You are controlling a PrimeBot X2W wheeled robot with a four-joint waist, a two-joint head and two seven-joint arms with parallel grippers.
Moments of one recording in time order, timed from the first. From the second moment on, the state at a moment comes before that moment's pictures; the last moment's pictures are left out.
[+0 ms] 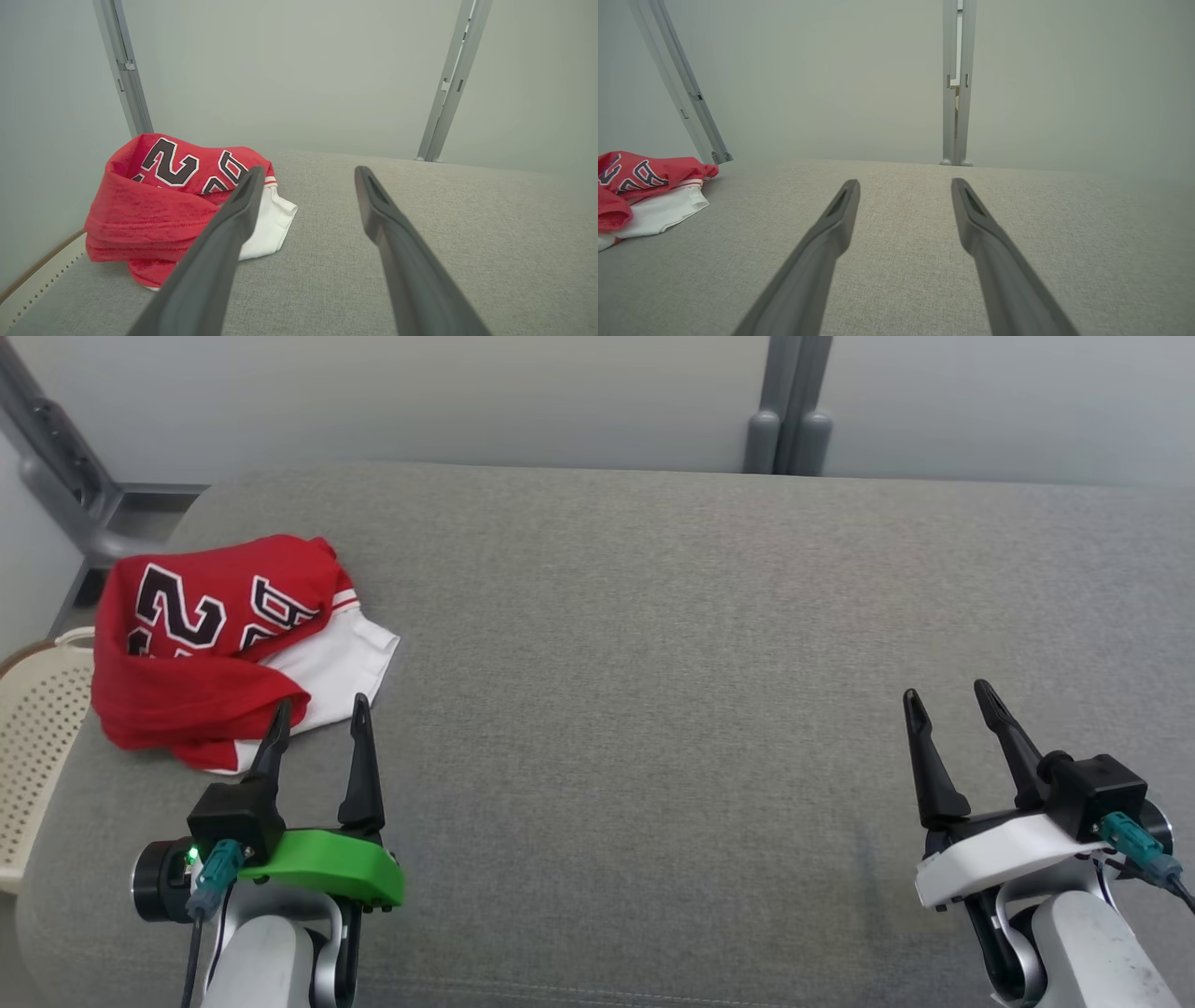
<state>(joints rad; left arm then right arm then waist) -0.22 0.09 -0.13 0.34 -0.24 0.01 -0.26 -0.14 -0.14 0.05 0.23 0.22 0.13 -0.26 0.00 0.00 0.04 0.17</state>
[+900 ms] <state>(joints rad) -0.20 0.07 -0.09 0.32 -0.25 0.01 -0.26 -0.18 -0.14 0.13 0.25 0.23 0.13 -0.26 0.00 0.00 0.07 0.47</state>
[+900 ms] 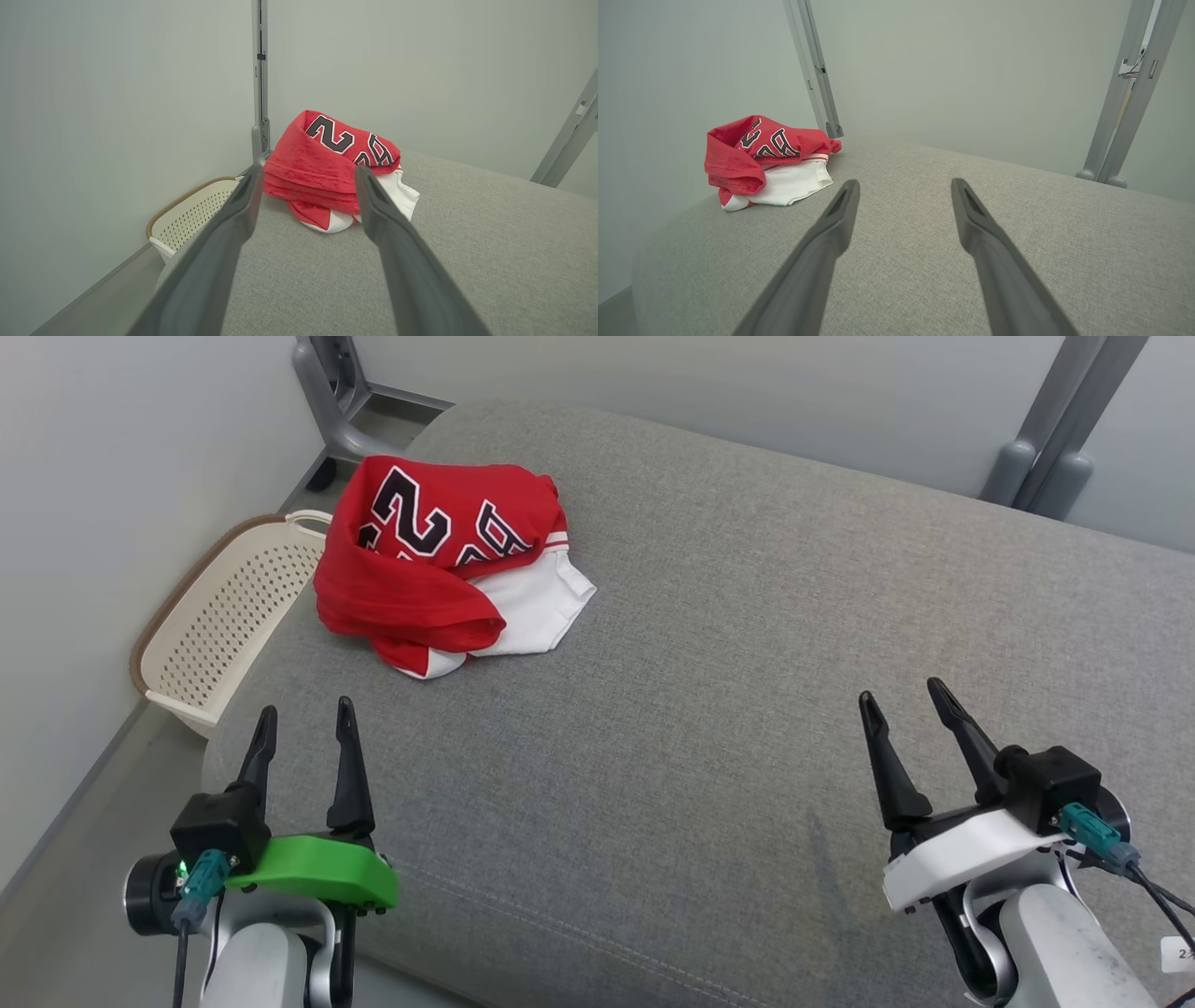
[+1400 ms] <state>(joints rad) -0.32 0.11 -0.10 0.30 -0.26 -0.05 -0.18 -0.18 -0.15 0.12 0.25 0.24 0.13 -0.26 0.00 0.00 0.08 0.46</state>
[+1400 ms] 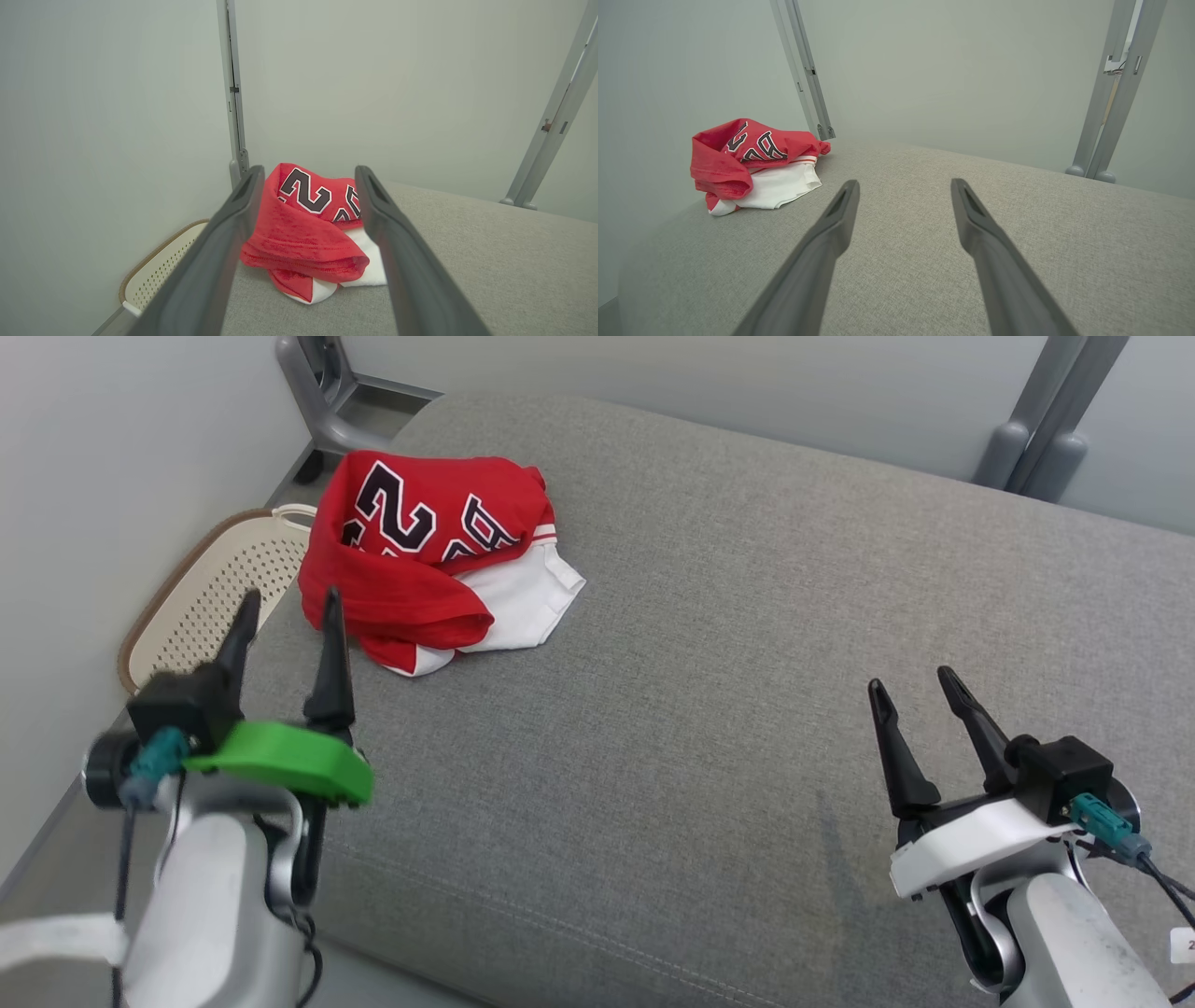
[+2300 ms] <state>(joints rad) -0.92 0.34 -0.06 0.94 -0.54 -0.13 0.24 -0.31 -0.21 0.14 0.19 0.22 0.13 -0.23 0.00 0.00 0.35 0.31</state>
